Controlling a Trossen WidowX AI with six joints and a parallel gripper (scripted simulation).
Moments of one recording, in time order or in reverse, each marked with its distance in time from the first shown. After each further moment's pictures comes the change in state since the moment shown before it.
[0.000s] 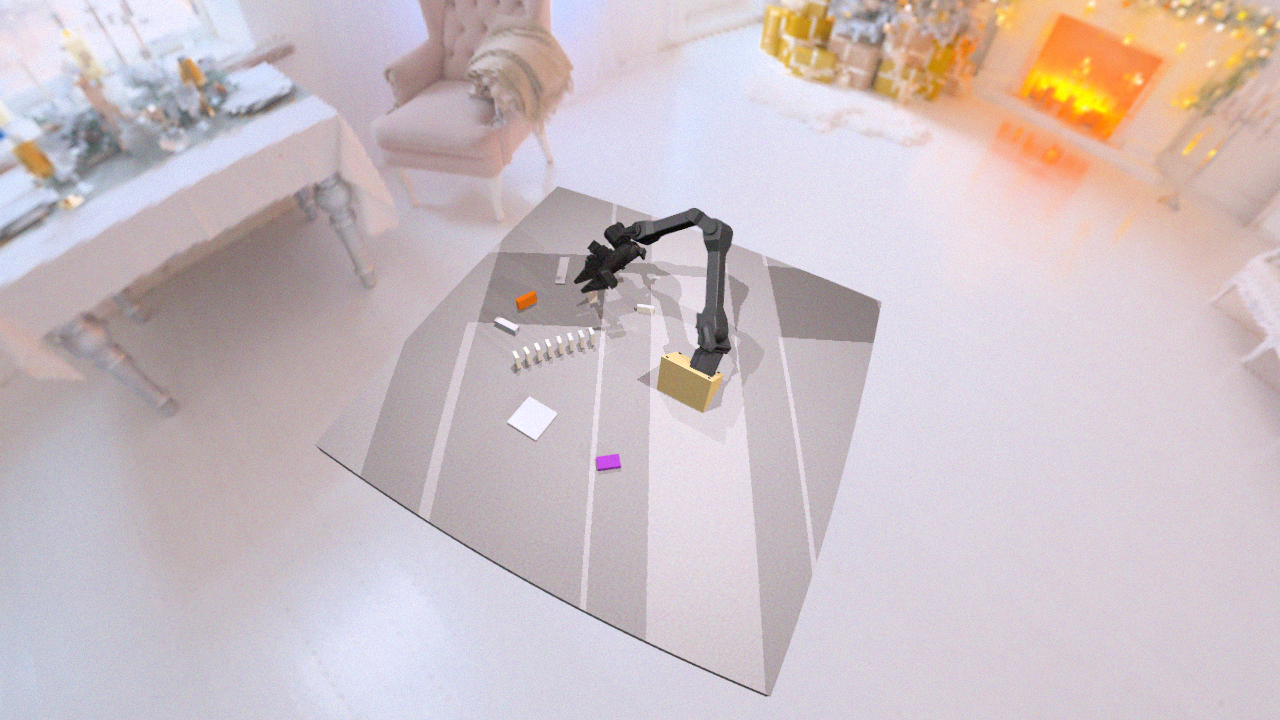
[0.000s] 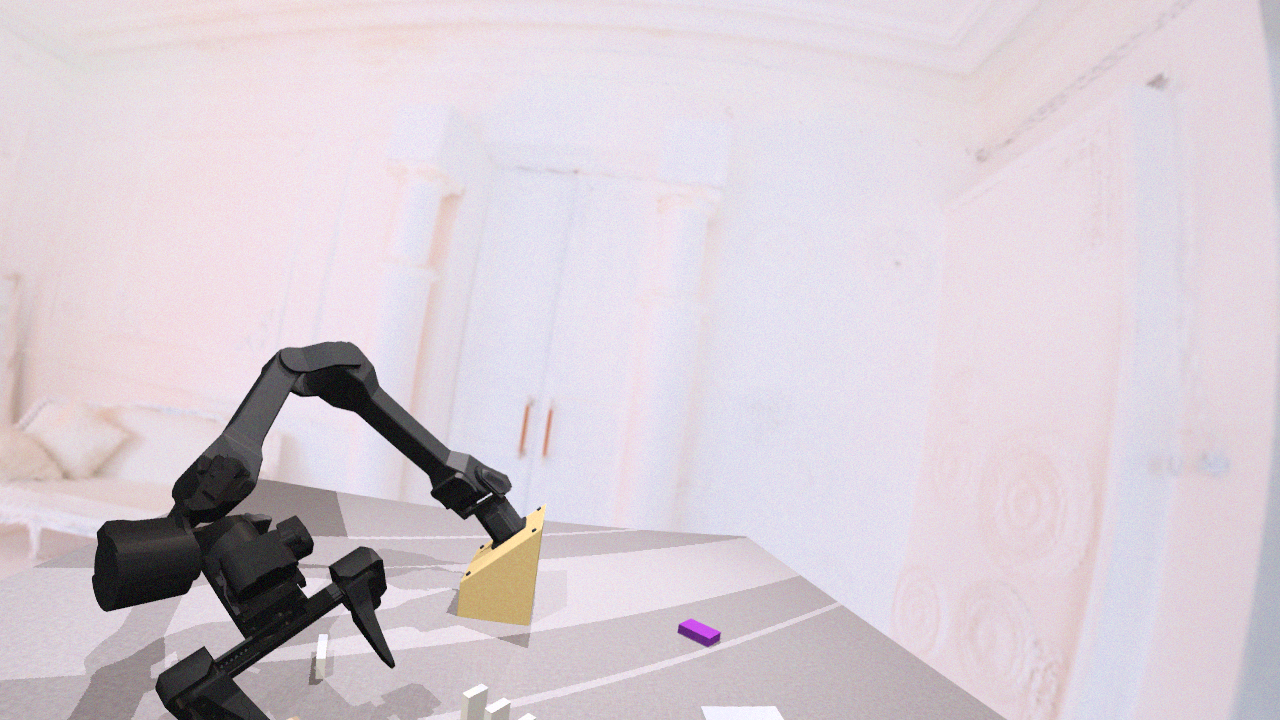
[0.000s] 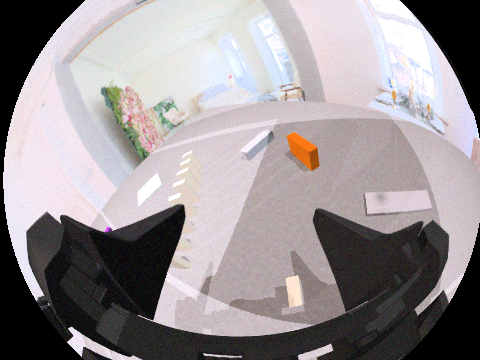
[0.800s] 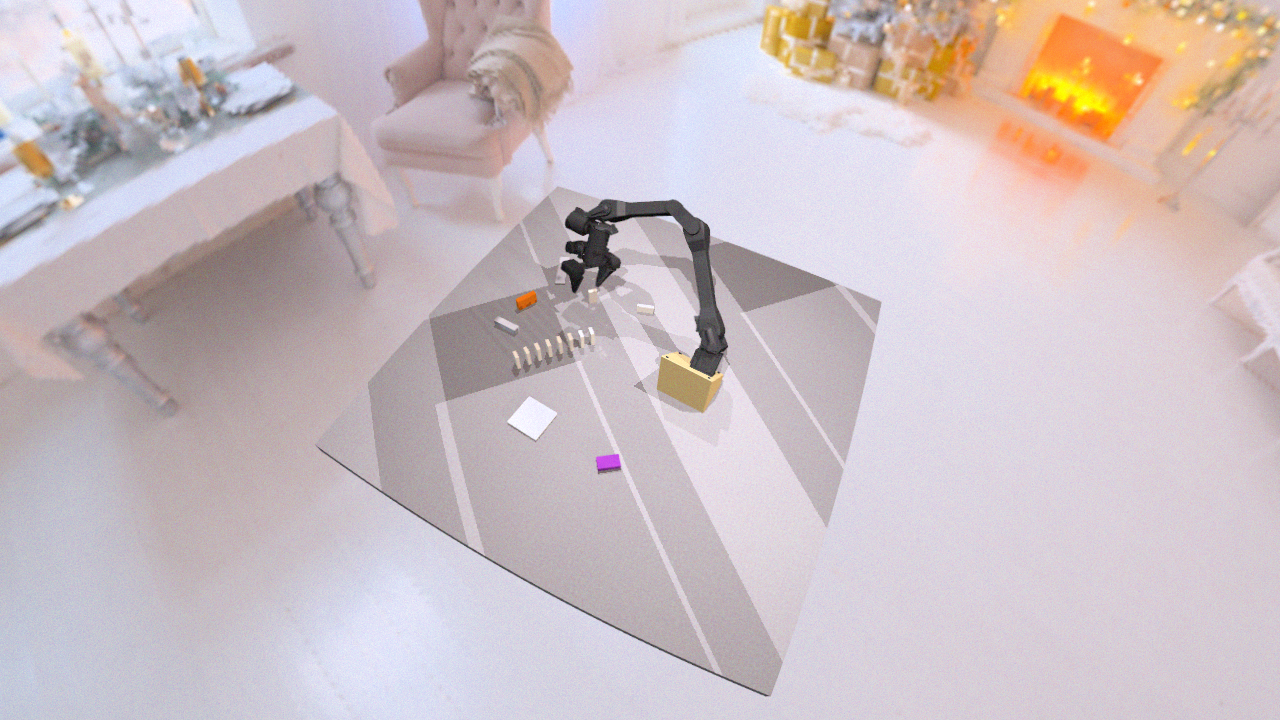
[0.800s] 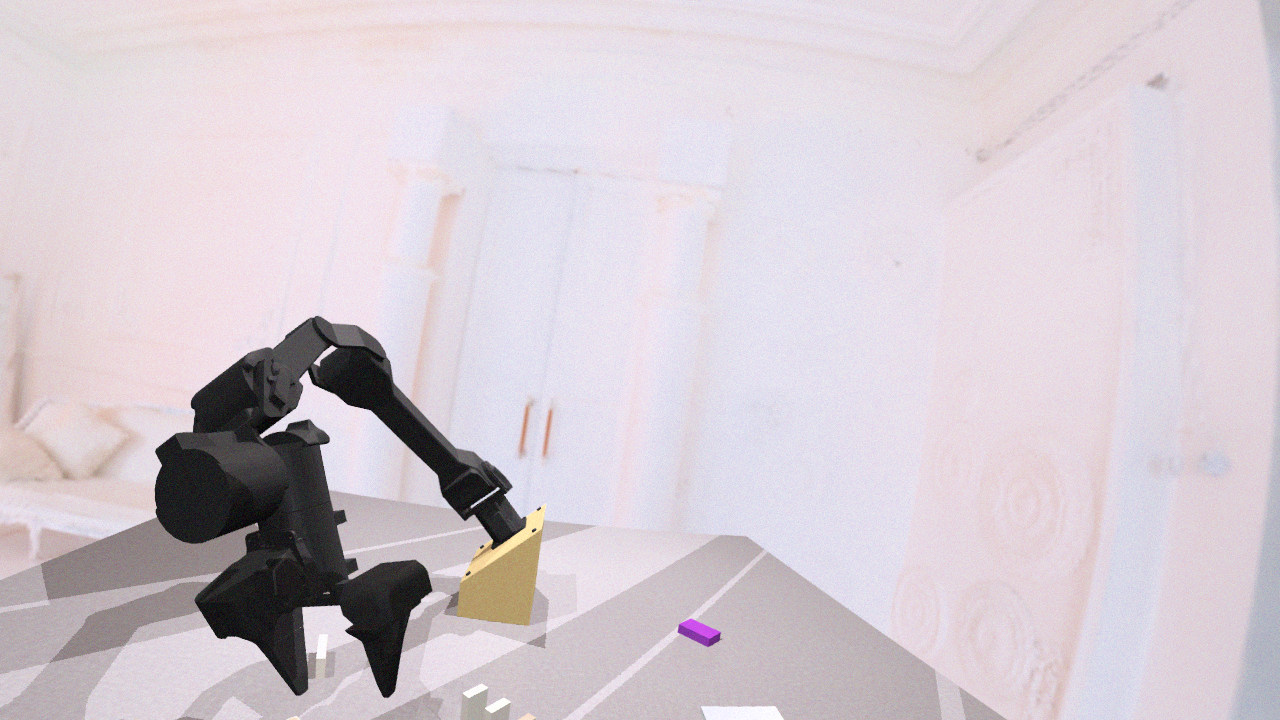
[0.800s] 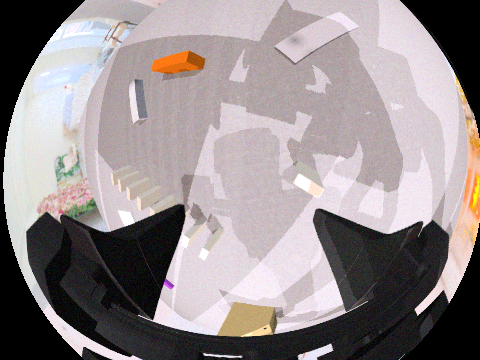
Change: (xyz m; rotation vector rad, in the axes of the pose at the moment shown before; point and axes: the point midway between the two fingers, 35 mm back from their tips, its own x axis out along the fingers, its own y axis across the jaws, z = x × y) arm -0.002 0.015 0.008 0.887 0.609 -0.636
